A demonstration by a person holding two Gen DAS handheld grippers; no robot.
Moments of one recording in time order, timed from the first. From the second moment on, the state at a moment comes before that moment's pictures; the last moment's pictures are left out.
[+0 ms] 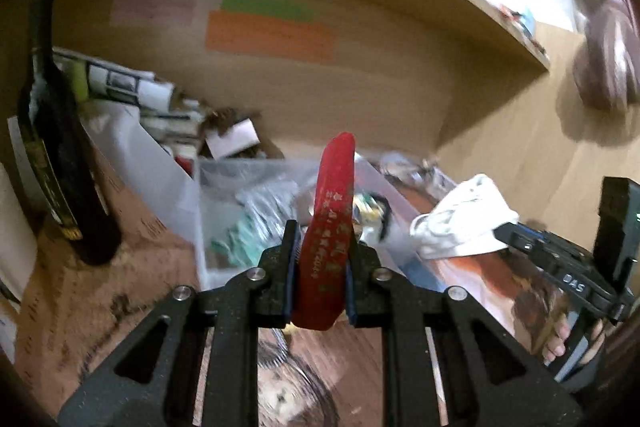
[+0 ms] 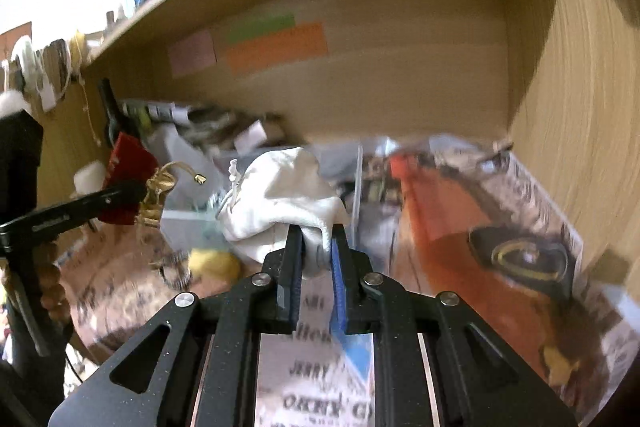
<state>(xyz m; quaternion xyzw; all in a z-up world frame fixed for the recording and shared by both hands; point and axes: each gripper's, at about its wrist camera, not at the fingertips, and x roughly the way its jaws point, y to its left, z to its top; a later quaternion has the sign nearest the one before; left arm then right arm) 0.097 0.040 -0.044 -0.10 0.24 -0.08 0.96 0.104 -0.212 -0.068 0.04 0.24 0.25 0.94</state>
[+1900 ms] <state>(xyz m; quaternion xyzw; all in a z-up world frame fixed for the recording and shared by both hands) 0.106 0.070 -0.082 -0.05 0.31 -0.02 0.95 0.132 -0.108 -0.086 -0.04 0.30 0.34 0.89</state>
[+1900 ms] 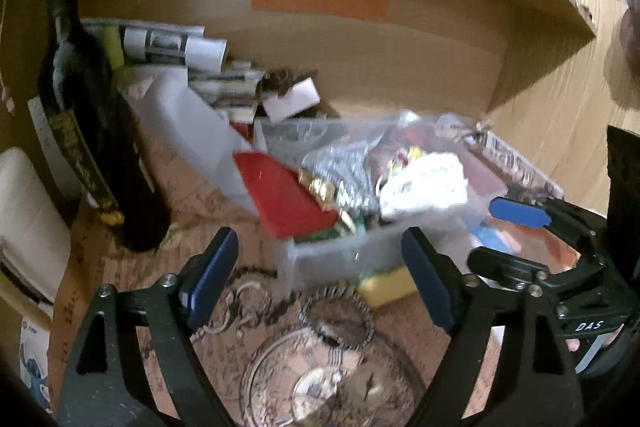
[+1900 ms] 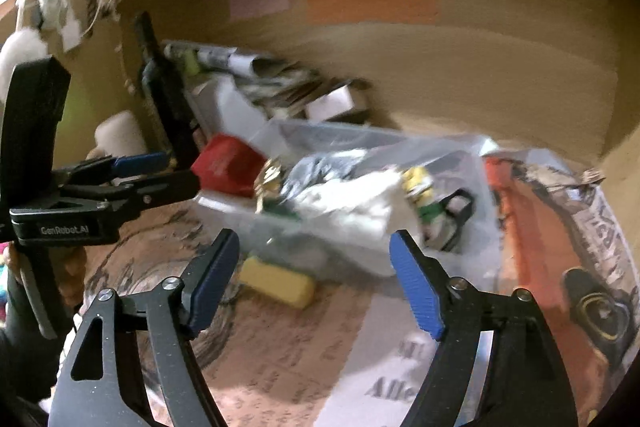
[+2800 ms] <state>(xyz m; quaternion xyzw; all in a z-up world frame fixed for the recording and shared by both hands) 0.129 0.045 -0.161 -0.04 0.43 -0.07 0.90 0.143 -0.082 -0.135 -0.07 0.38 0.36 0.85</state>
